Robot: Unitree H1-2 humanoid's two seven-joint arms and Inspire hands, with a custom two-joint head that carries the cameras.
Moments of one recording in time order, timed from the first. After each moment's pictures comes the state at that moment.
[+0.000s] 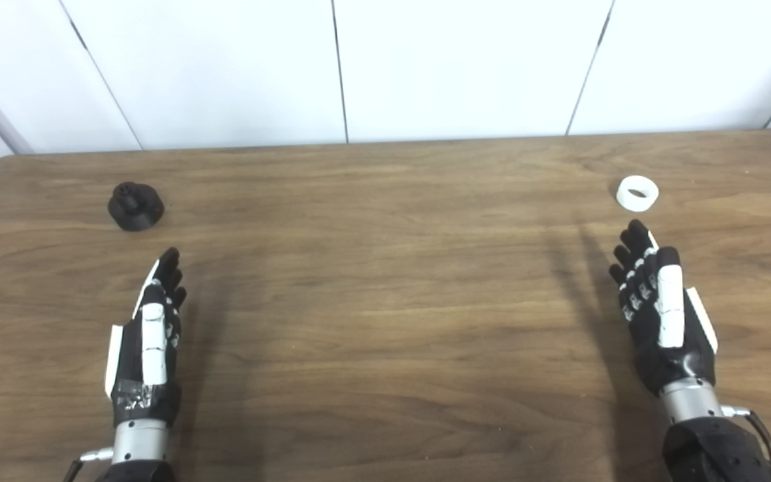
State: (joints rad) left arm 0.22 0.08 0.18 -0.25 -0.15 -0.05 -0.01; right arm 0.11 -0.09 -0.14 -0.30 0.19 0.19 0.05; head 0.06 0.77
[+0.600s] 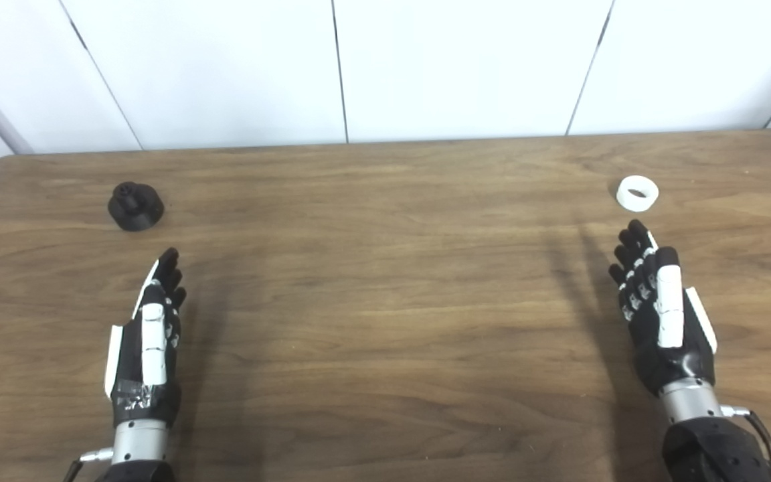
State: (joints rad) left arm 0.22 0.08 0.18 -0.25 -0.16 -0.05 -0.01; right arm 0.11 -0.09 -0.14 -0.30 0.18 0.19 0.05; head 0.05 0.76
